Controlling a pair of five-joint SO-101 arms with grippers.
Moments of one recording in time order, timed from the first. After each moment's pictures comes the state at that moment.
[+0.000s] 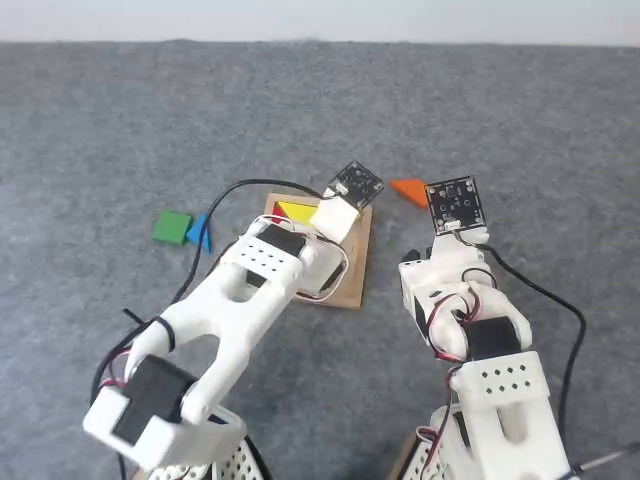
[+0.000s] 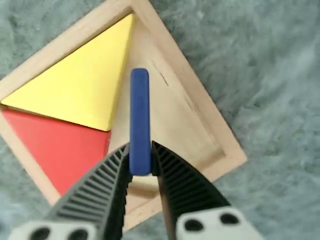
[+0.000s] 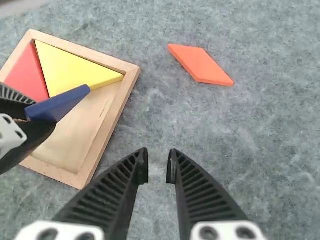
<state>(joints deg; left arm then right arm) 21.4 -4.0 40.0 48.4 -6.8 -14.7 -59.5 67.3 47.3 1.2</state>
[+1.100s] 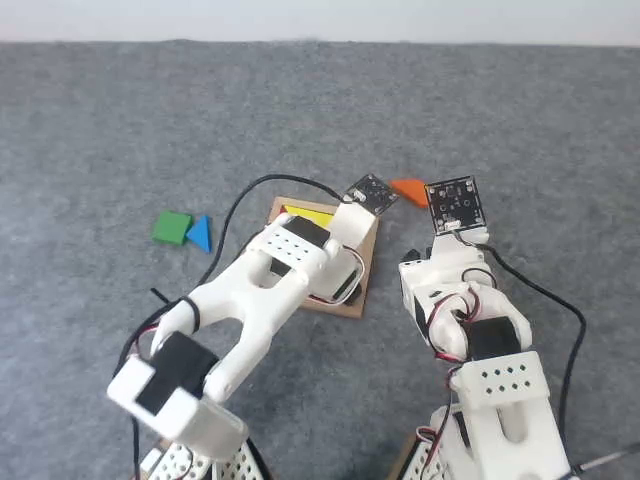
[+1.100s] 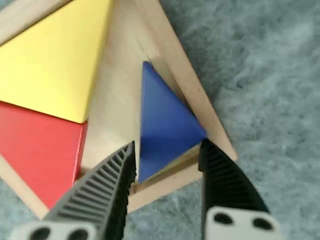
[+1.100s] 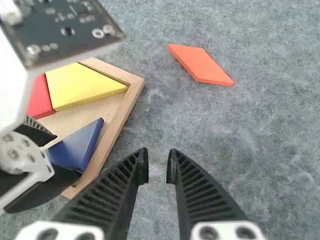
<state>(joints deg) 25.1 4.8 32.0 58.2 -3.4 -14.7 -59.5 67.3 47.3 1.2</state>
